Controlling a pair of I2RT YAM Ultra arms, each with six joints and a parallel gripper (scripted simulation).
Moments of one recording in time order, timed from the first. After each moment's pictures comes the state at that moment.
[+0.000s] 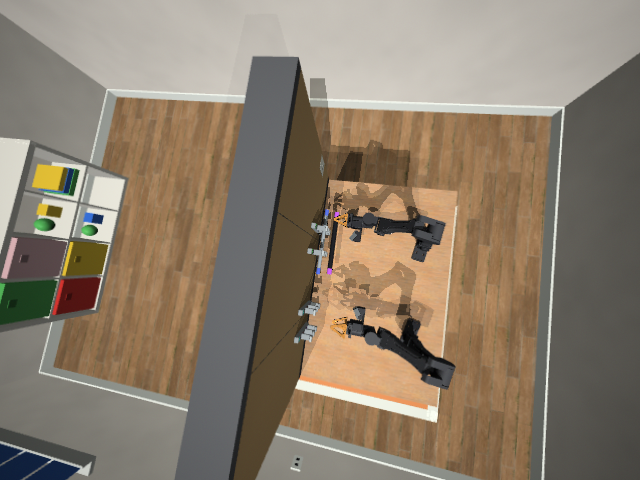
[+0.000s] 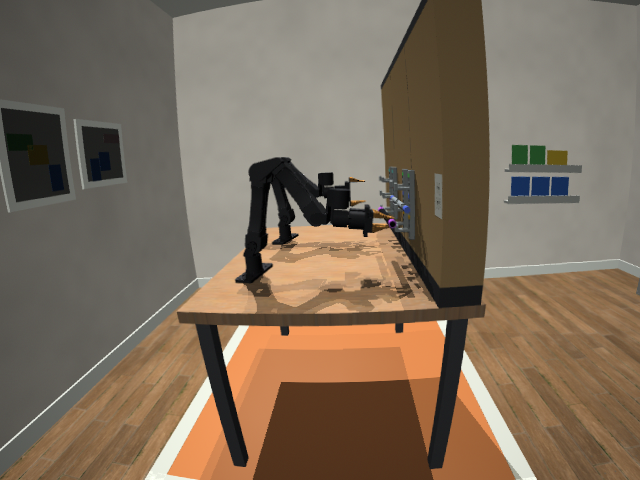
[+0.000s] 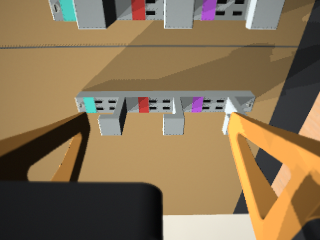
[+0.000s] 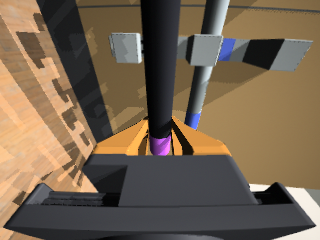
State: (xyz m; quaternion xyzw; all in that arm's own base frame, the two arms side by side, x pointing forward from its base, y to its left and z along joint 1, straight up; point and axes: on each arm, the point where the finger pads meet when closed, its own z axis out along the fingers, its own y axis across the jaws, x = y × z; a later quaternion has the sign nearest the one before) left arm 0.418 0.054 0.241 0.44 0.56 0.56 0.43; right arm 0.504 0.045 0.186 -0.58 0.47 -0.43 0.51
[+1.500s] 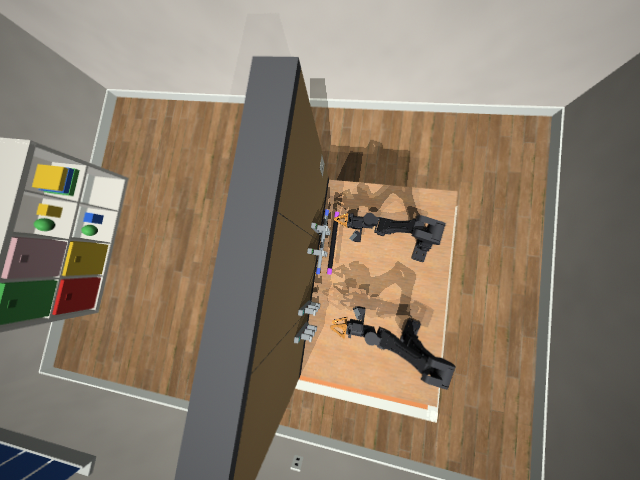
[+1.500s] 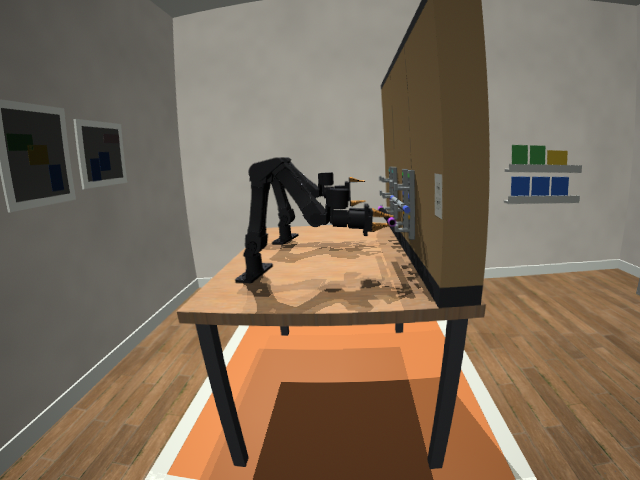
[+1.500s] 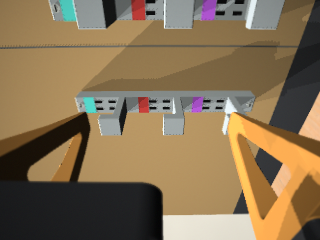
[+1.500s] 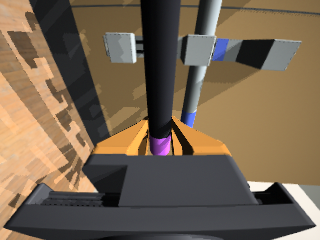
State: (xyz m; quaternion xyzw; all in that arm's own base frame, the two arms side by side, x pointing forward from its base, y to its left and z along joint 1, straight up) left arm 0.418 0.054 0.241 0.44 0.56 0.56 0.43; right arm 0.503 0.045 0.191 -0.57 0.46 -0.44 0.52
